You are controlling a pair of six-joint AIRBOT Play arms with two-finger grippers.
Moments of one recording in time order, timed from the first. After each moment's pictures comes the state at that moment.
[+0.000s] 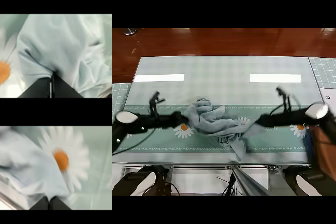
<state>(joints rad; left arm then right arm) 0.07 -0.92 0.50 0.64 -0.97 -1.23 0.11 -0.94 0.69 -0.84 1.08 1.35</state>
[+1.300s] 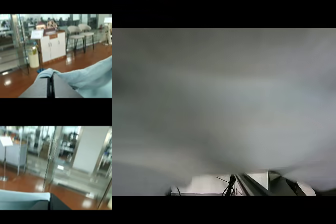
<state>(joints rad) 0.09 -0.54 1.87 0.82 -1.24 -1.35 -0.04 -0.70 2.15 -1.13 1.36 1.35</state>
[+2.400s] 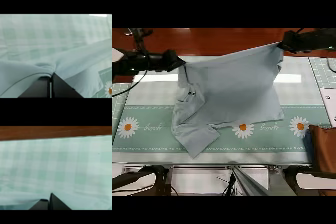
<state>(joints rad) -0.01 -1.33 1.26 0.72 -0.94 -1.27 -0.04 -1.50 1.64 -0.99 1.00 1.45</state>
